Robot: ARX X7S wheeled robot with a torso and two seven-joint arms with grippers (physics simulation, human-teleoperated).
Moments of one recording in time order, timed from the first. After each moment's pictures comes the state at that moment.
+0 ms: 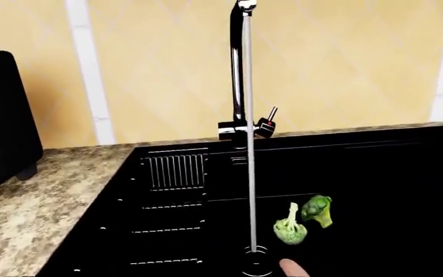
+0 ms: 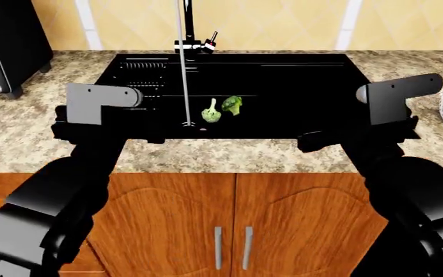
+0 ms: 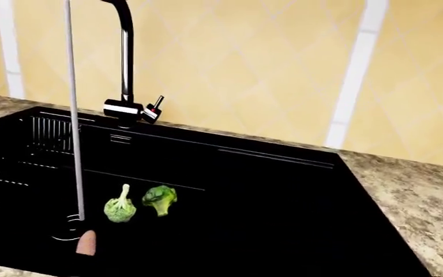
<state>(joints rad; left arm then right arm) -0.72 -0.30 0.16 0.21 -0.42 -0.86 -0.23 0.72 0.43 -0.10 -0.31 0.48 0.98 0.10</state>
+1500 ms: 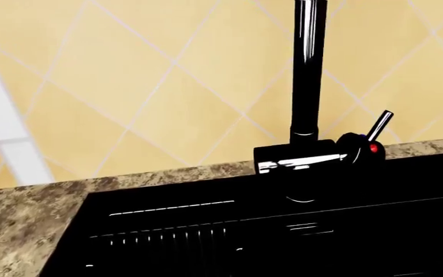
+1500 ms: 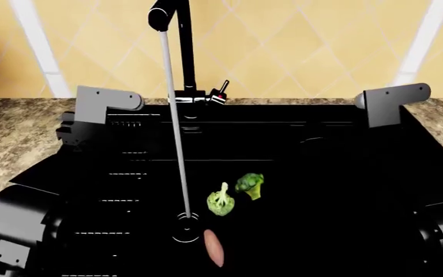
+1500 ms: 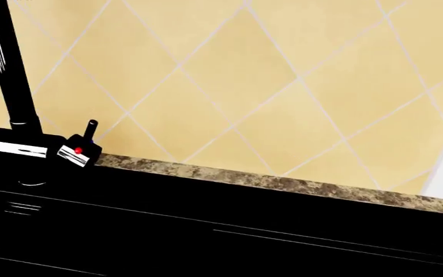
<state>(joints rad) -0.79 -0.35 0.21 0.06 -0.45 -0.93 -0.19 0.74 0.45 -0.12 -0.15 0.50 0.94 0.05</state>
